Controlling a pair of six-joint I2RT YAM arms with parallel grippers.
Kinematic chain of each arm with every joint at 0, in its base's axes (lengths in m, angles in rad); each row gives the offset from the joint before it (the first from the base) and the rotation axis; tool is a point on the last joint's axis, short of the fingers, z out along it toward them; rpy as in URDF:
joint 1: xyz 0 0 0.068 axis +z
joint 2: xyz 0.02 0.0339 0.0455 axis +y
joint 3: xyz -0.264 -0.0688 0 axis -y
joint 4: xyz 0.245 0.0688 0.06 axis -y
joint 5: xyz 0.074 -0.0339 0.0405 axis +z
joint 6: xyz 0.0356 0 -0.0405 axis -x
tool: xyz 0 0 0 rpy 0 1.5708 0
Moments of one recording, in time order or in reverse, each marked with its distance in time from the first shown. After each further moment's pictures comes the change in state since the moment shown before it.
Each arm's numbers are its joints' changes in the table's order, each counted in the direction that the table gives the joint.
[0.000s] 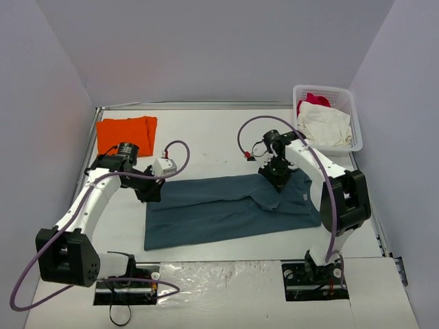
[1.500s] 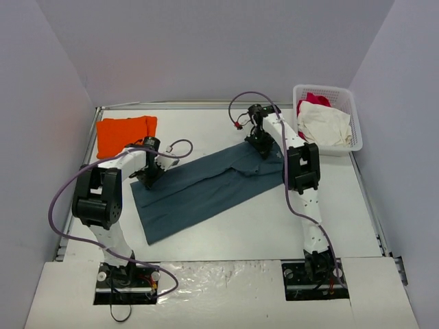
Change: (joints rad) left arm -0.080 0.535 0.107 0.363 0.613 0.232; right arm -0.069 0.732 0.829 -0.035 -0.133 -0.077
